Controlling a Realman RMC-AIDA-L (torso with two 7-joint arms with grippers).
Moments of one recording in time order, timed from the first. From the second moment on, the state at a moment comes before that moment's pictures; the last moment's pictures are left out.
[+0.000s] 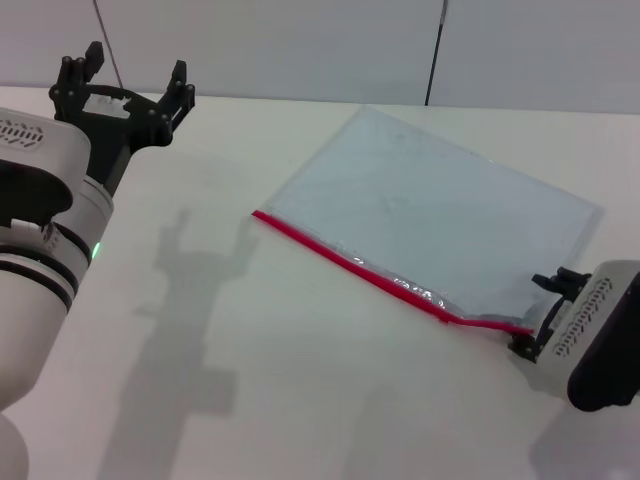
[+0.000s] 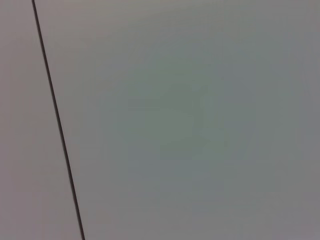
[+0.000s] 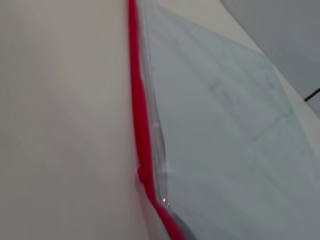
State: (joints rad) left arm -0.02 -2.03 2.10 1.32 2.11 -0.54 -2.32; right arm 0.00 2.03 -1.97 -1.46 -2.76 -0.52 2.30
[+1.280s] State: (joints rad) left arm -0.03 -2.03 2.11 1.33 2.11 -0.54 -2.32; right arm 0.10 2.03 -1.98 -1.41 -2.75 -0.52 2.43
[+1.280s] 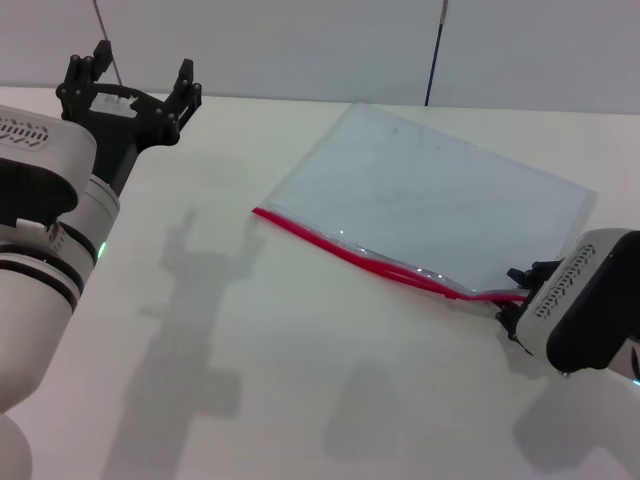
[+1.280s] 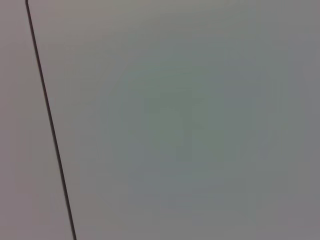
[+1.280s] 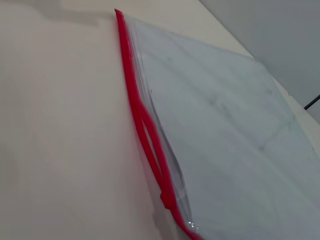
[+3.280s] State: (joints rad) left arm -0.24 -2.02 1.74 1.55 2.33 0.71 -2.20; right arm 0.09 2.03 -1.95 -1.63 -2.76 -0.67 2.50
